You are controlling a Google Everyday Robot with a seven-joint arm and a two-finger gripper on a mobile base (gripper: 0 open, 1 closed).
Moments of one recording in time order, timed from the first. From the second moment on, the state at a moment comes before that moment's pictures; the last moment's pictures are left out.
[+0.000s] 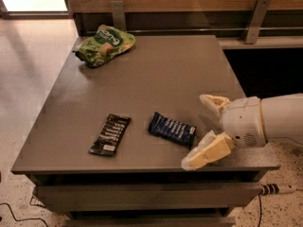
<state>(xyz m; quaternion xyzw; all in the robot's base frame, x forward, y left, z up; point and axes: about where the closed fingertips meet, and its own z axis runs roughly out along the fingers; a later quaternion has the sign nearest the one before) 0.427 -0.097 0.854 -0.50 0.71 0.27 0.41</state>
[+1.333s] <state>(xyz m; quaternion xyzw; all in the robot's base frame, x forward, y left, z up) 0.439 -0.067 0.818 -0.50 0.70 0.30 0.42</state>
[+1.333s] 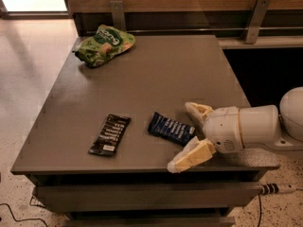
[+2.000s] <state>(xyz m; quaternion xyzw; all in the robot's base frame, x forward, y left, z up) 0.441 -0.065 0.806 -0.50 0.70 0.30 0.42</state>
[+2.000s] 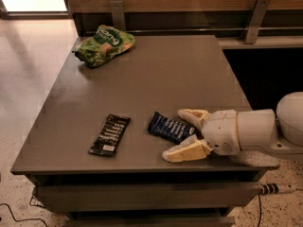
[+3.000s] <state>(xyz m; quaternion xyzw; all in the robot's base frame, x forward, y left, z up) 0.441 -0.064 0.810 -0.50 0.70 0.30 0.42</state>
